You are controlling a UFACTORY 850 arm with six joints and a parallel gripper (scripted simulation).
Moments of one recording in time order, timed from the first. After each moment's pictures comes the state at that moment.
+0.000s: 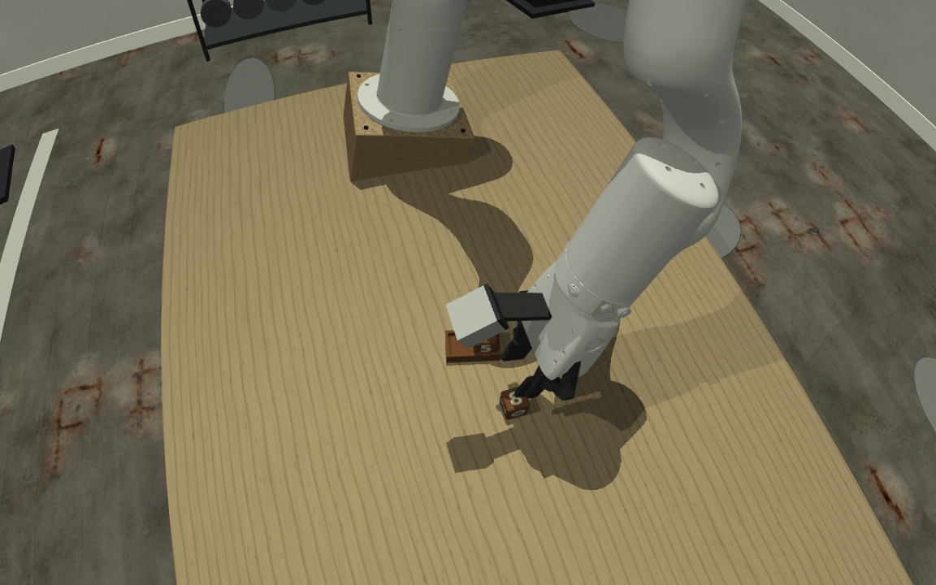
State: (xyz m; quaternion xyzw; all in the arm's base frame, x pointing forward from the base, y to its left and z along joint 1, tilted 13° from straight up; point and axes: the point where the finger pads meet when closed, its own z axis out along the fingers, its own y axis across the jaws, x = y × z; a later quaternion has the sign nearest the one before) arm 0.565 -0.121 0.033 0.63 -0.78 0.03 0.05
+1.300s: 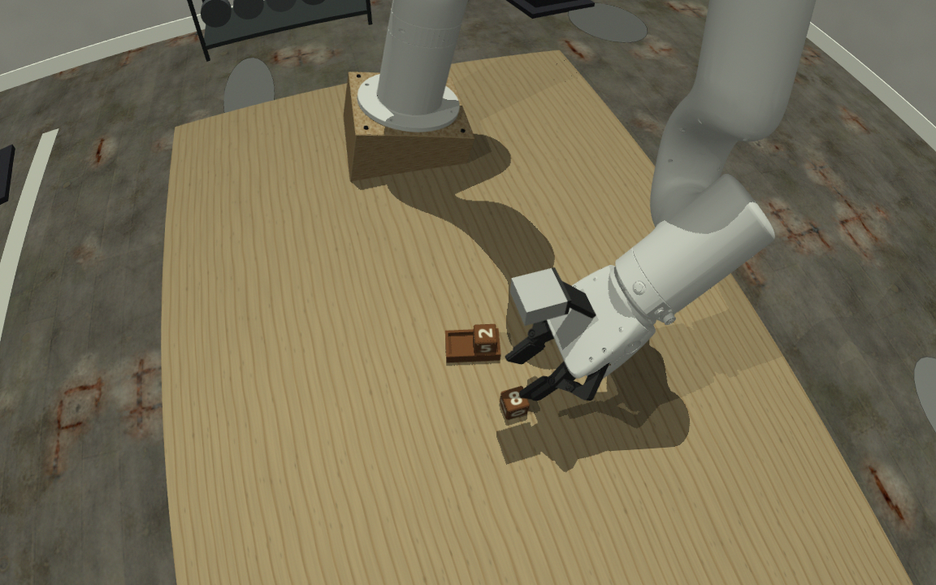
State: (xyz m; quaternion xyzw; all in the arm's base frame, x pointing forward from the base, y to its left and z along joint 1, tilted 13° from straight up) arm 0.570 -0.114 0.032 0.60 -0.75 0.17 0.21
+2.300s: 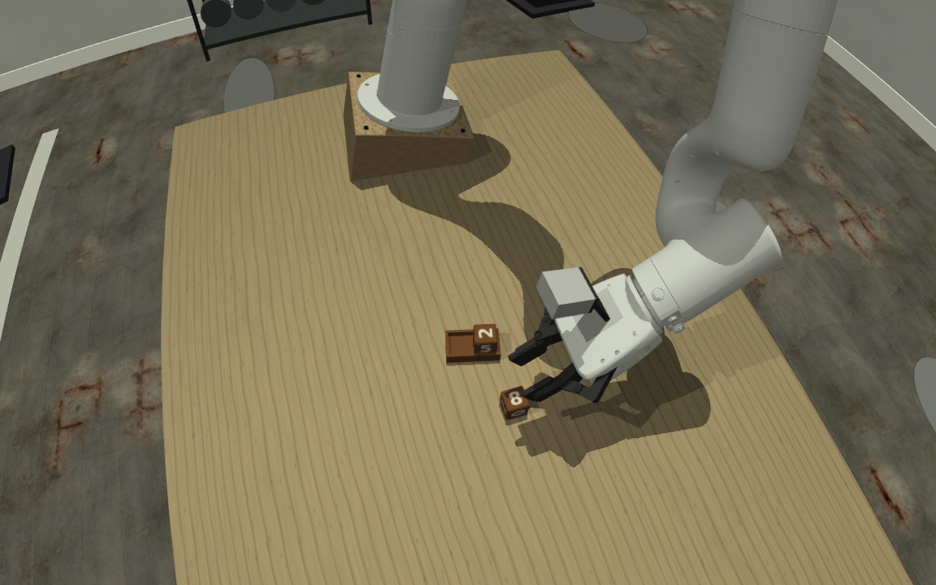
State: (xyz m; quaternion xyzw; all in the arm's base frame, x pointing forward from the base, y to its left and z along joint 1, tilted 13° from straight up) arm 0.572 -0.110 0.028 0.58 -0.73 0.23 0.28
